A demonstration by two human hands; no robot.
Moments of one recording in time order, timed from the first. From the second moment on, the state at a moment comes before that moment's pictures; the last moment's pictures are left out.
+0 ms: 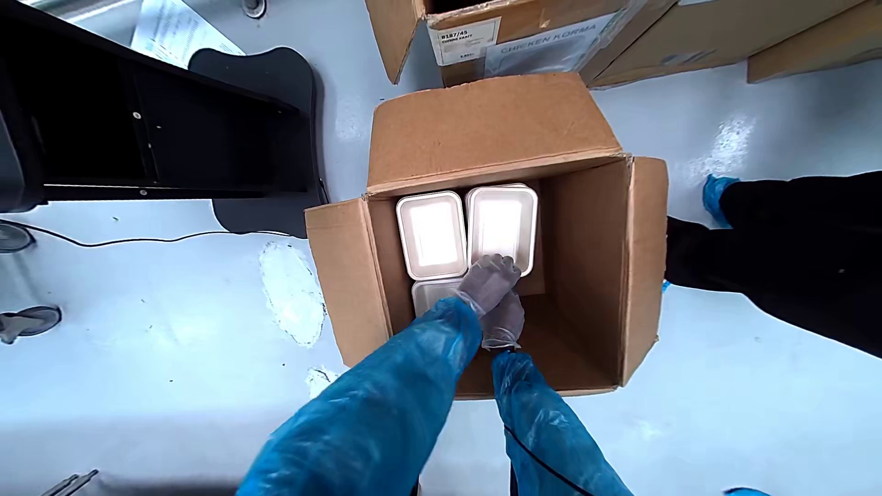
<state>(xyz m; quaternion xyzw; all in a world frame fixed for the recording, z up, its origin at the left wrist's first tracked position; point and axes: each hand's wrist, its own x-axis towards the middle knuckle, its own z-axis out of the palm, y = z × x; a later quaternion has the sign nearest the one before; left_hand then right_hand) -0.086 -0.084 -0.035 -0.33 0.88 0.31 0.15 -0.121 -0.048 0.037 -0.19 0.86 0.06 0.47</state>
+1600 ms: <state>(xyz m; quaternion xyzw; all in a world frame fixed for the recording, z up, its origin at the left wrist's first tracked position) -0.116 -0.107 0.026 -0.62 0.64 0.44 0.11 -0.202 -0.060 0.042 -0.04 0.72 -0.35 0.60</state>
